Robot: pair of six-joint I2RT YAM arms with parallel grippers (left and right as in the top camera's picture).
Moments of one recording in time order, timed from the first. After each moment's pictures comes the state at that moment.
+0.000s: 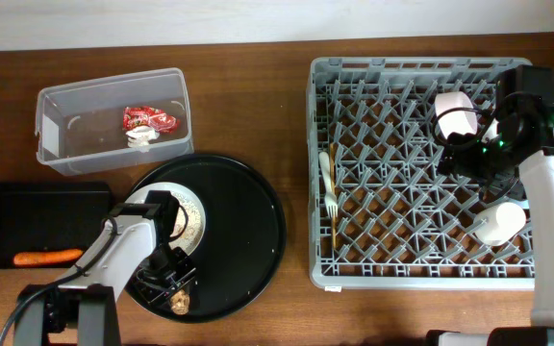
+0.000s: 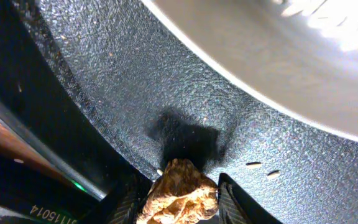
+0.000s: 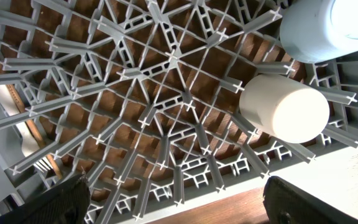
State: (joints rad) left arm -0.08 1.55 0.73 -1.08 0.07 -0.77; right arm -0.15 1.51 1.57 -1.41 0.05 0.26
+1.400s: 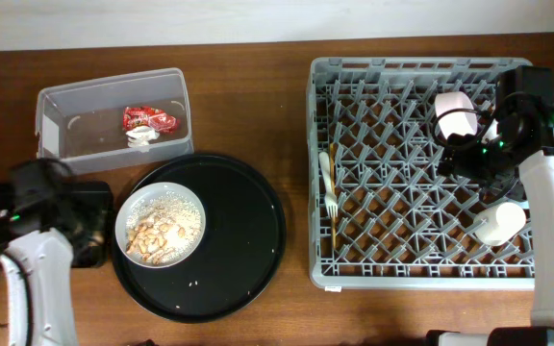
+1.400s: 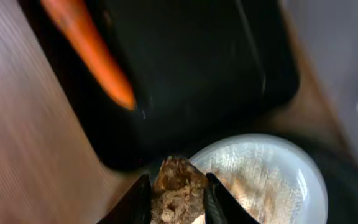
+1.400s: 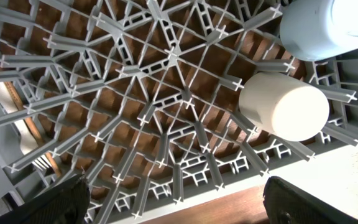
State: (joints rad) left arm 0.43 1.33 0.98 -0.88 -0.12 -0.73; right arm -0.15 1.51 1.57 -1.41 0.05 0.25
